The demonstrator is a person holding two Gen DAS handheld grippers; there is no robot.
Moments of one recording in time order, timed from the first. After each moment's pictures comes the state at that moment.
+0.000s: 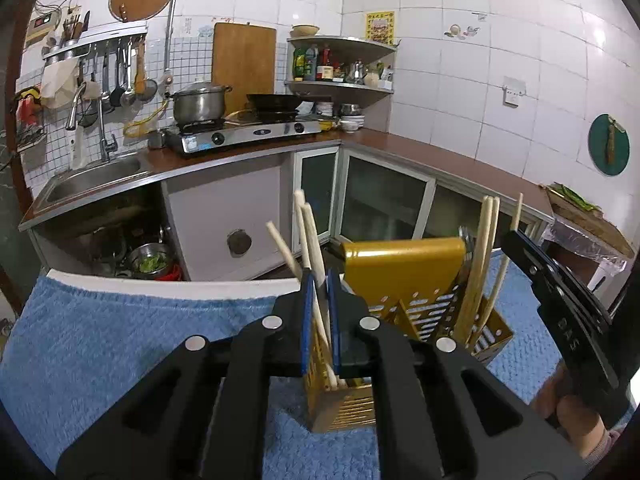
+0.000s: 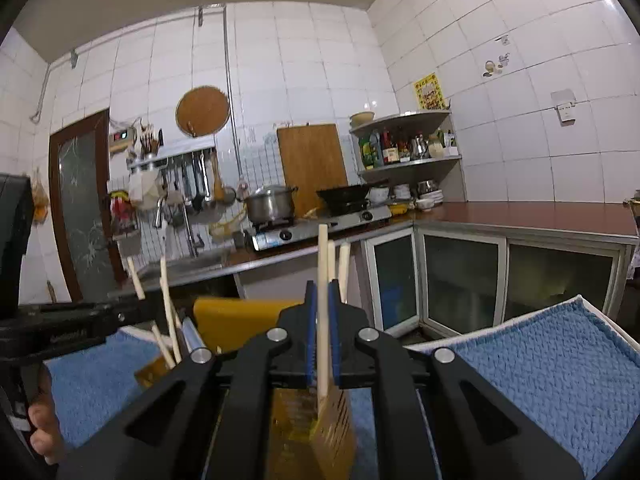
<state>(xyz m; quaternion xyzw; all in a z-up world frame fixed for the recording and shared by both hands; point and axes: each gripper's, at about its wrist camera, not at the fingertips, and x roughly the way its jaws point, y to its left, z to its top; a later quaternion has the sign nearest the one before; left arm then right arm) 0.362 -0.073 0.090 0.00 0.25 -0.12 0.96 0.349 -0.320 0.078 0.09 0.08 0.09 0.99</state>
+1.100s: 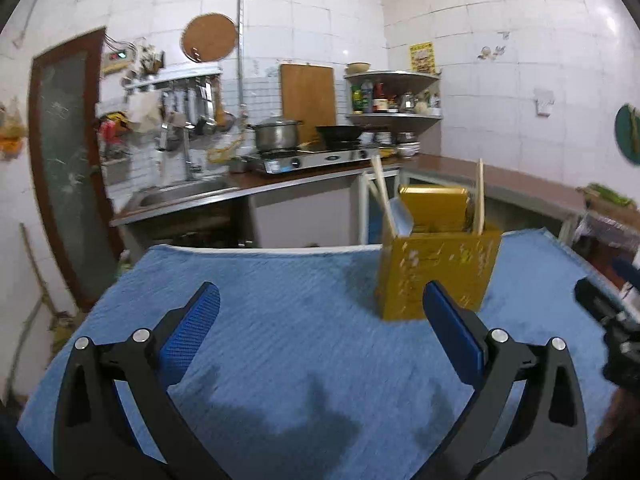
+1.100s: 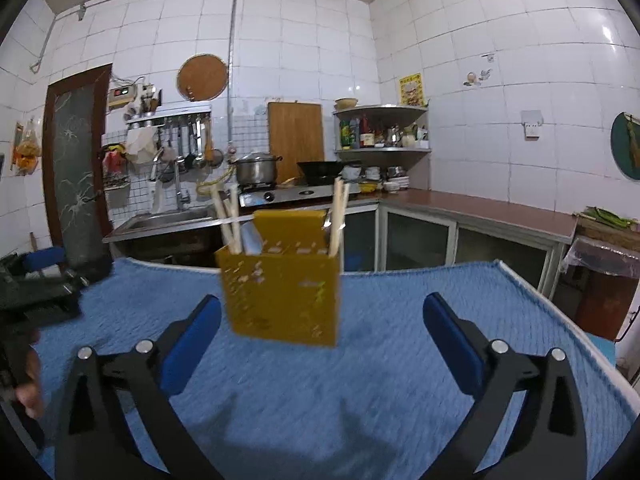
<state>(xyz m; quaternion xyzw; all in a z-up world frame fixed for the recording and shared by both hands) 0.162 -0.025 0.075 0.04 0.18 0.01 0.98 0.151 -0.286 0.074 0.03 0.13 0.04 0.99</state>
